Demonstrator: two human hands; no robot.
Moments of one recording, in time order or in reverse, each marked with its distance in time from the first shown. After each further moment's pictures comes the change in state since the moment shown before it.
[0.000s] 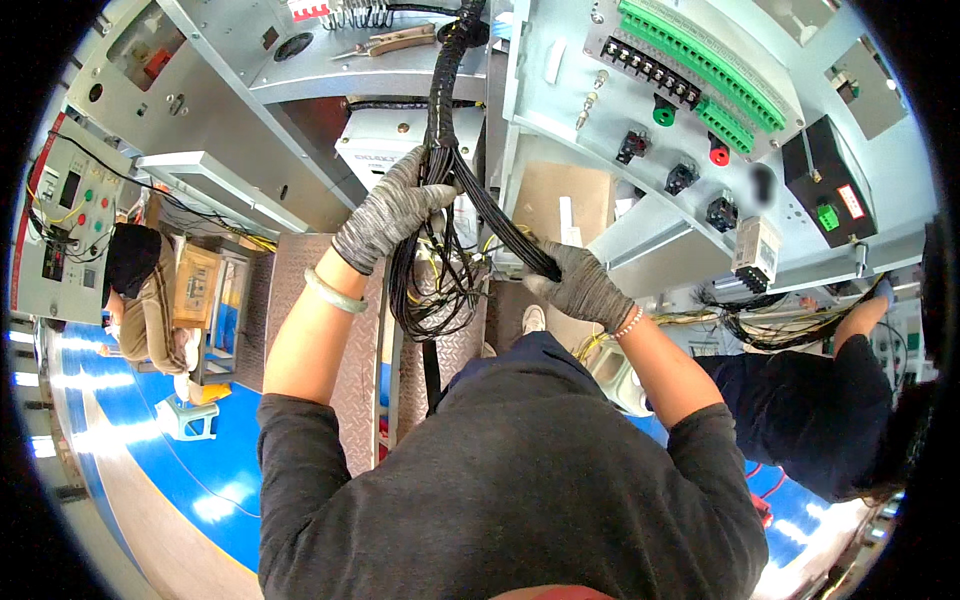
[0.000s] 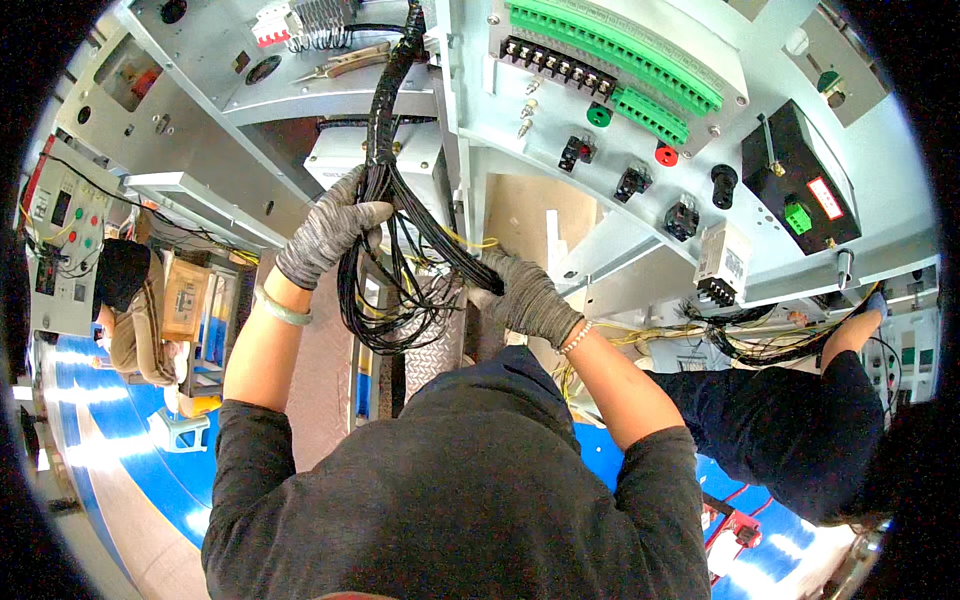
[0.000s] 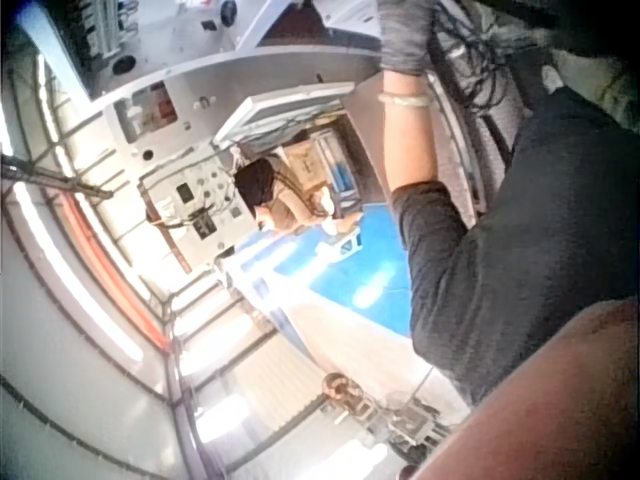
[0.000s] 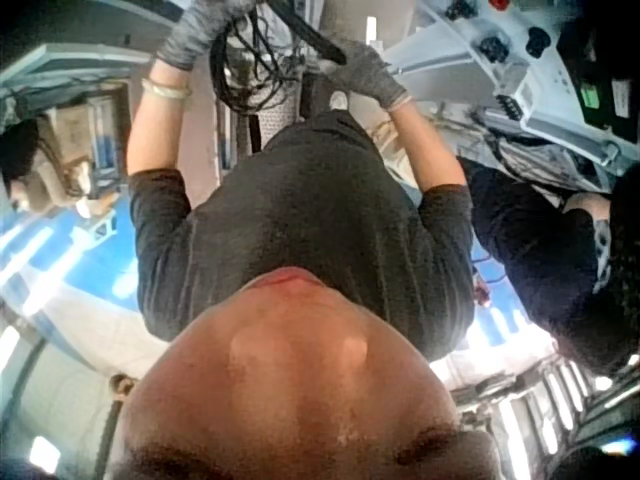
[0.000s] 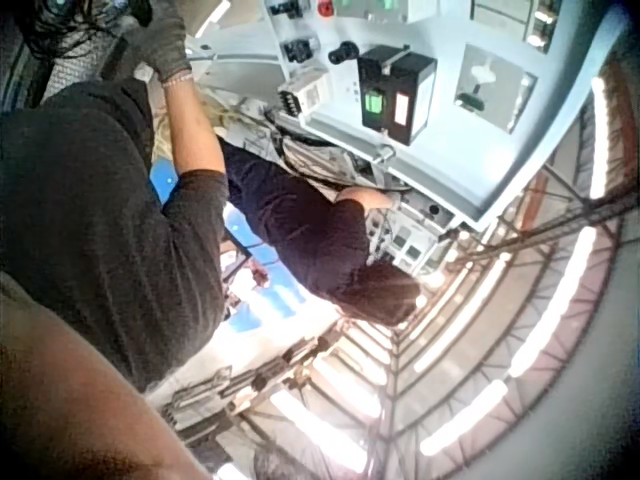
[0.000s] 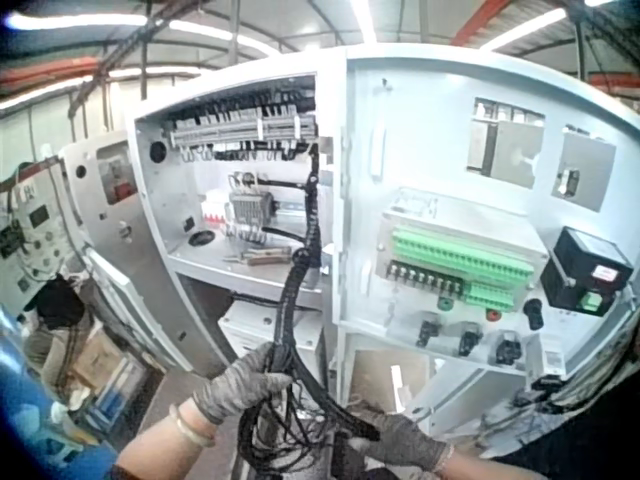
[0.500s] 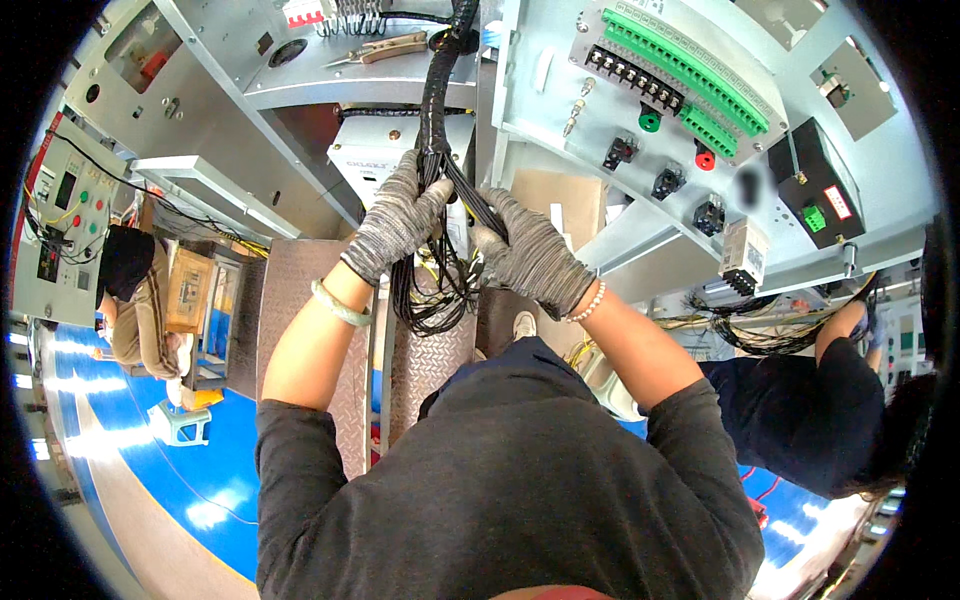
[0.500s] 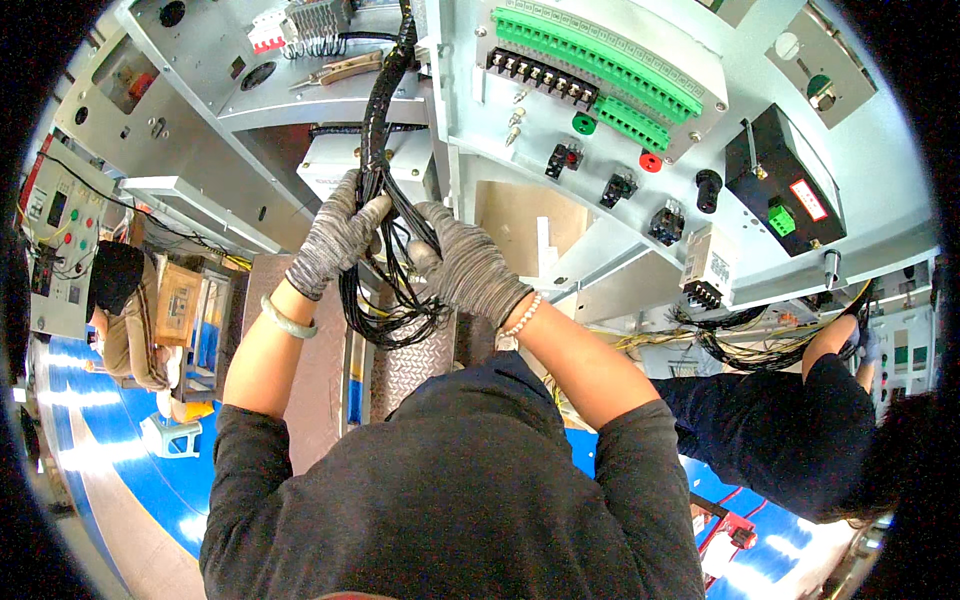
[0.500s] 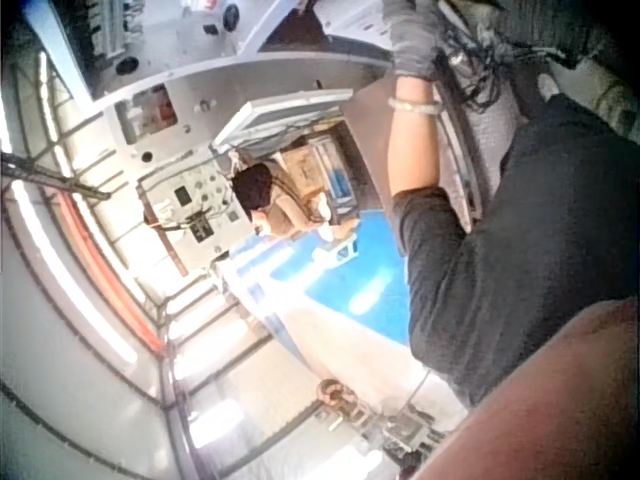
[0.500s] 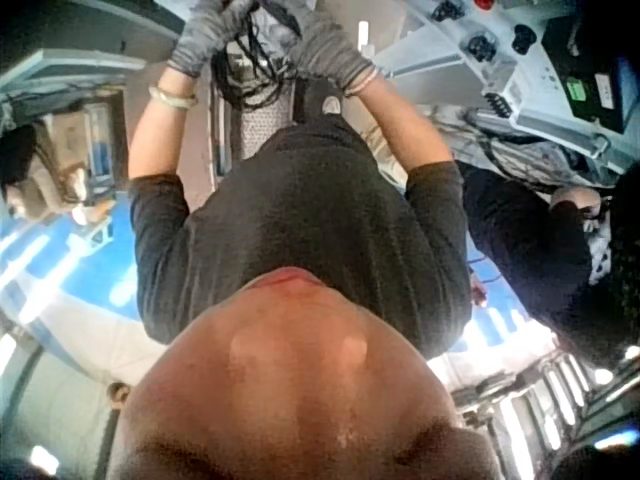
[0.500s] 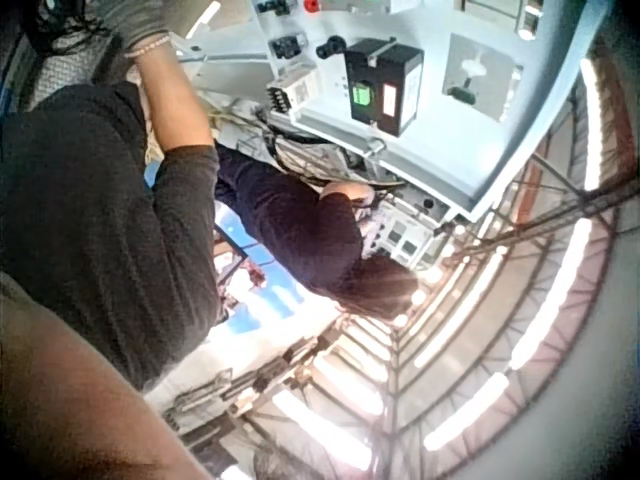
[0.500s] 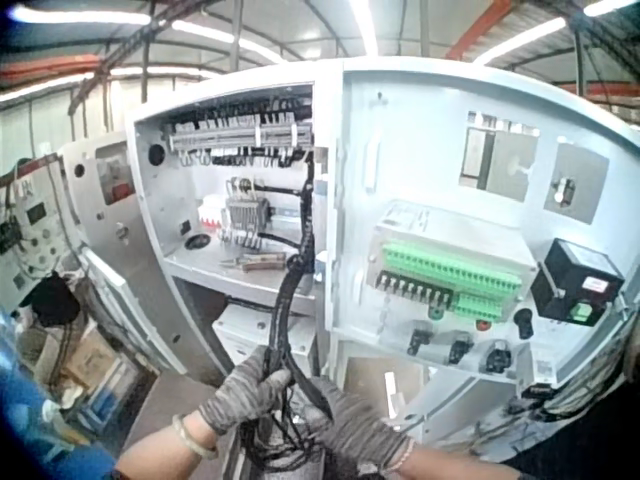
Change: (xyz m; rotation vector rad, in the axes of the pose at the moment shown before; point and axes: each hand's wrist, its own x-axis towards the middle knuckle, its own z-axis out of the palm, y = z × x) left_hand 0.003 -0.007 0.017 0.185 0.185 0.066; right_hand 0.048 -0.051 0.003 0.026 0.137 -0.021
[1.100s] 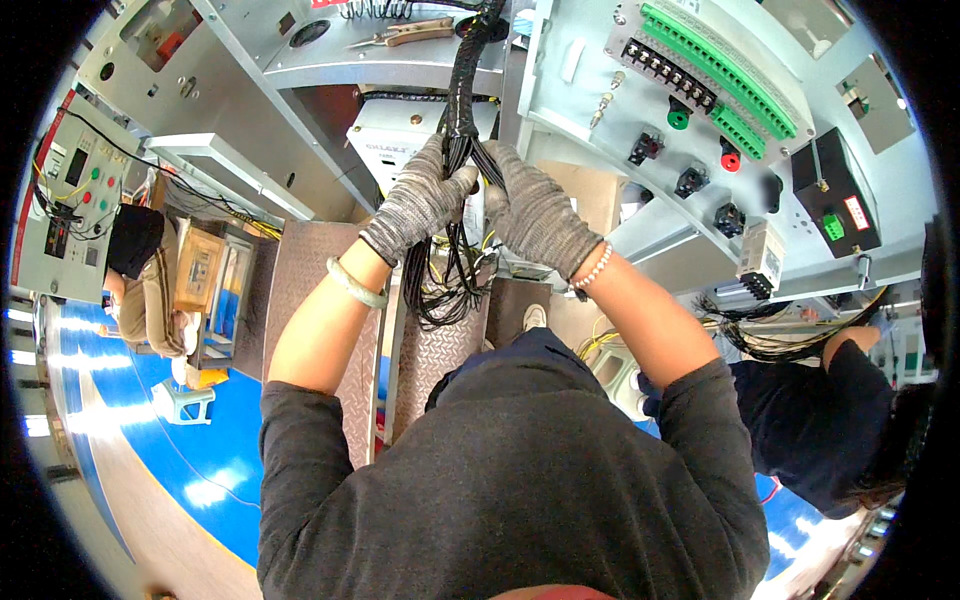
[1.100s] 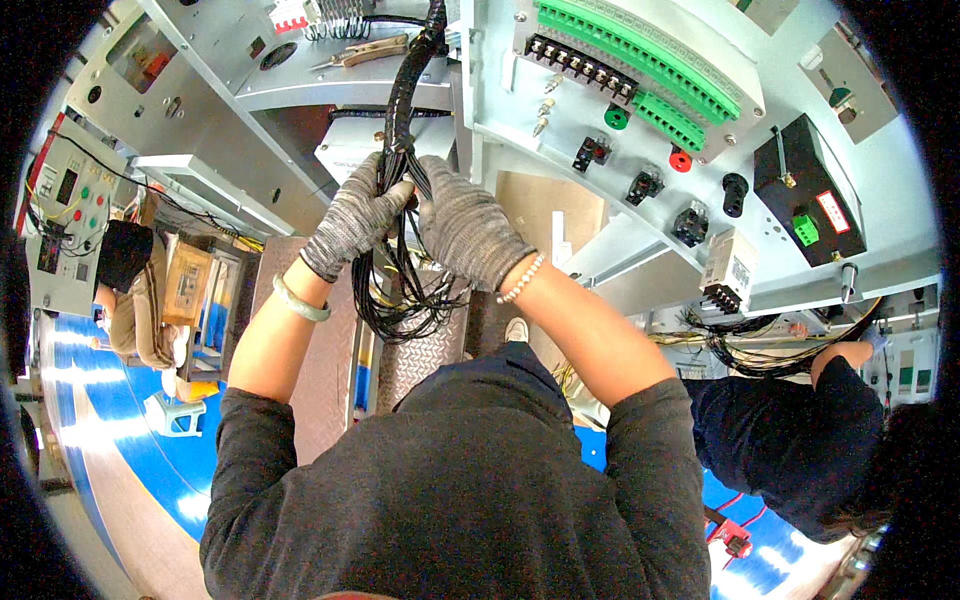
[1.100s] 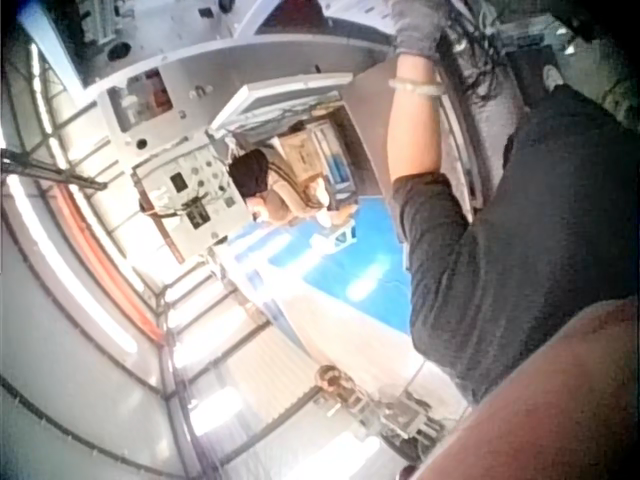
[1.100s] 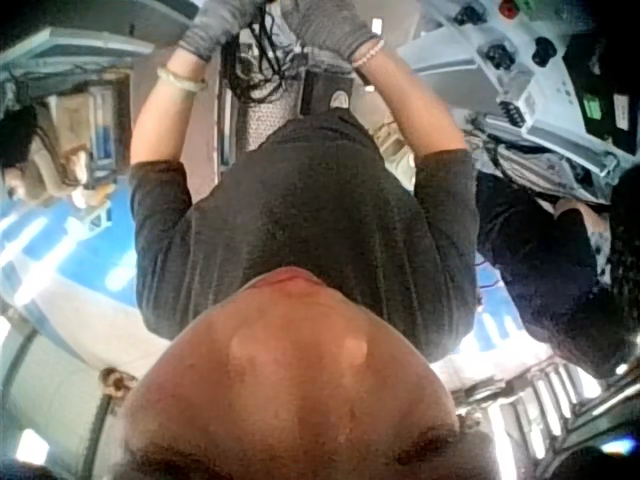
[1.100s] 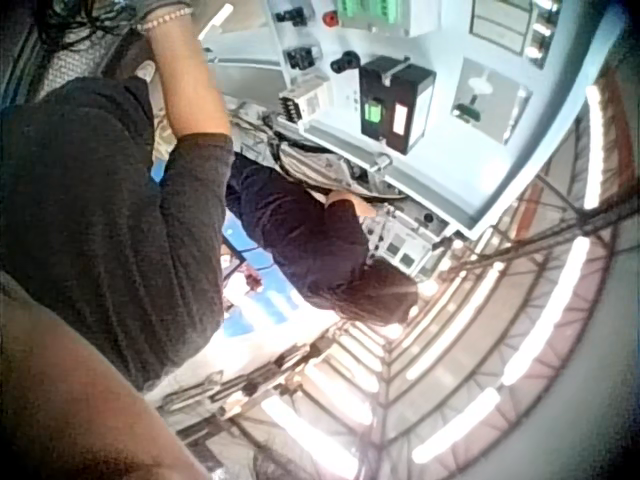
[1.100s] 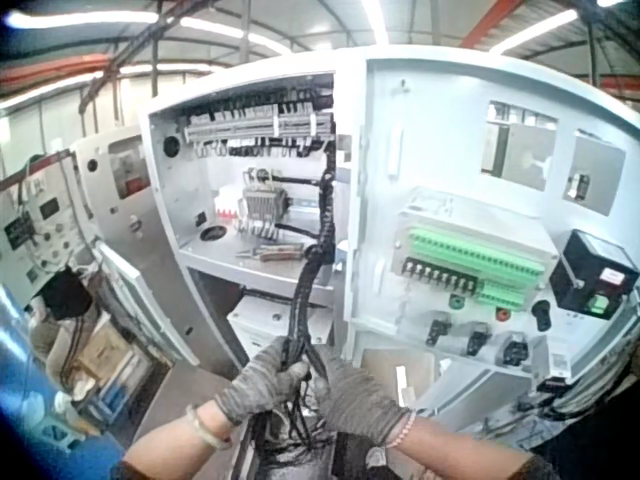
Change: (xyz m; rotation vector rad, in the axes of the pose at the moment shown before) left_hand 0.003 -0.001 -0.001 0.078 0.023 0.021; right_hand 0.032 -0.018 0.003 -0.175 0.024 -0.101
